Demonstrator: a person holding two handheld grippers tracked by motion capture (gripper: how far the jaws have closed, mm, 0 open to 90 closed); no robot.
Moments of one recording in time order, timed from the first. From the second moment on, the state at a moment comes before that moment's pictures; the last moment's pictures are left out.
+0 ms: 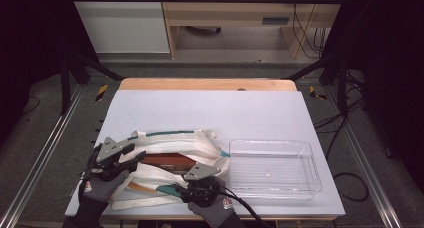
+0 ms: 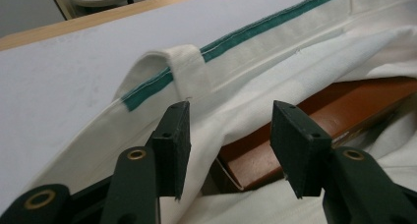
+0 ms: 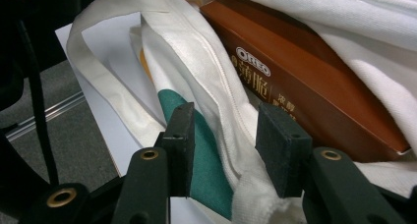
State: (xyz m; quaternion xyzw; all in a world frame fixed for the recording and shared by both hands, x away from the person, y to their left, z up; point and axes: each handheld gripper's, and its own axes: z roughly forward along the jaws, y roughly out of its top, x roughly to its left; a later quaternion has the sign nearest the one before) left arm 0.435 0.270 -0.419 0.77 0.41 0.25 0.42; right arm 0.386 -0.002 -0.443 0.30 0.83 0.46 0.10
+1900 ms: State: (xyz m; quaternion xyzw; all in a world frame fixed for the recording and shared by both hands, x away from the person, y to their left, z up) left arm 0.435 0.280 -0.412 0.73 0.45 0.24 0.46; right arm 0.392 -0.030 -0.410 0.32 0.79 0.50 0.15
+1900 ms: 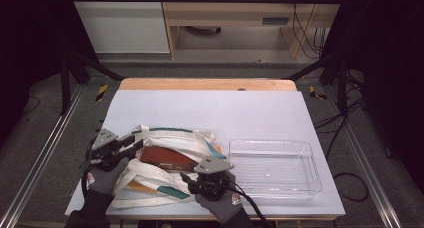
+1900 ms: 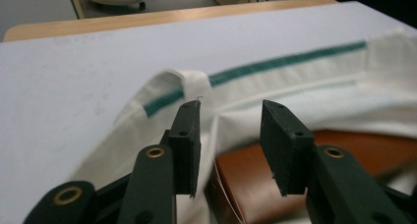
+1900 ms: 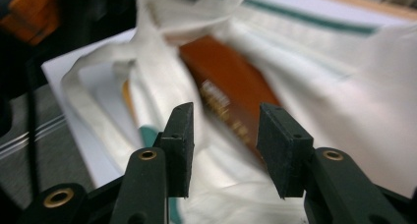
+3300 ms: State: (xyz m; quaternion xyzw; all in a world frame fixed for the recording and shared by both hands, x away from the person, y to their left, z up) left arm 0.398 0.274 -0.464 0.80 0.43 0.18 0.38; right arm 0.426 0.010 -0.415 0.37 0.80 0.44 0.18
